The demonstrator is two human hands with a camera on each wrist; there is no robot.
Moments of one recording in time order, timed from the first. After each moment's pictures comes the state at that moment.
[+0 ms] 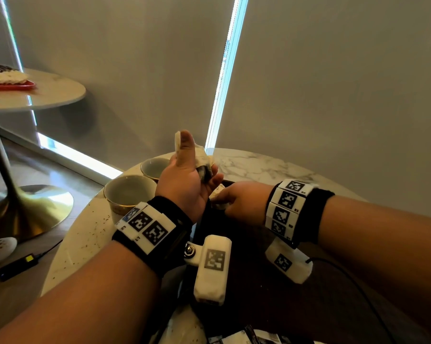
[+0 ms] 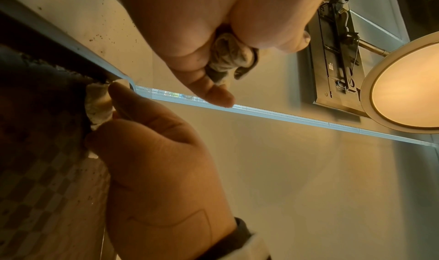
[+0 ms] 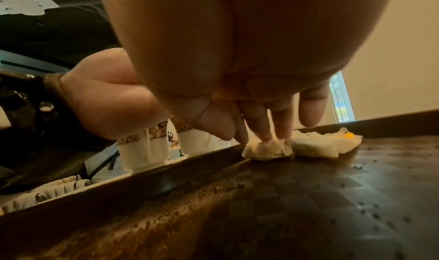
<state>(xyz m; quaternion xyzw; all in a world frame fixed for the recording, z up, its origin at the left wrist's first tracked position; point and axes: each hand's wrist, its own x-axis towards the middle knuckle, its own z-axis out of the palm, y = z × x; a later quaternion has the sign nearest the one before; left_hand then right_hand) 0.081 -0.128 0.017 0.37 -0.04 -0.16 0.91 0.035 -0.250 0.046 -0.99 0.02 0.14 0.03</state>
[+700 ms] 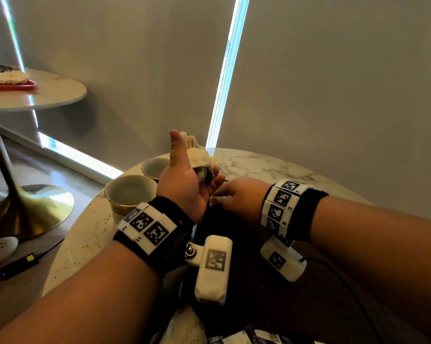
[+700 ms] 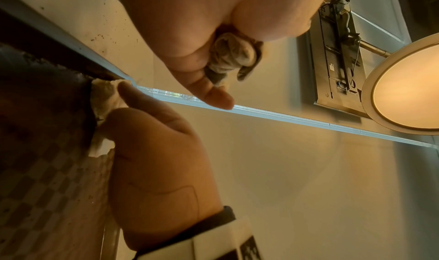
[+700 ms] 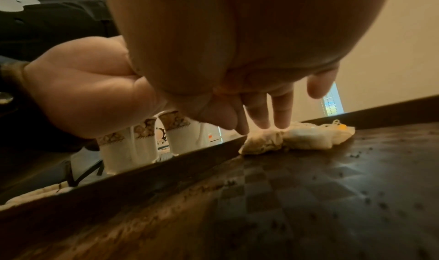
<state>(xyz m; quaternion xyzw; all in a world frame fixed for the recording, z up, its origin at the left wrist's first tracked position) 0.079 -0.127 0.021 0.35 0.00 -0.18 0.92 0.054 -0.260 0.033 -1.00 0.01 0.09 0.04</state>
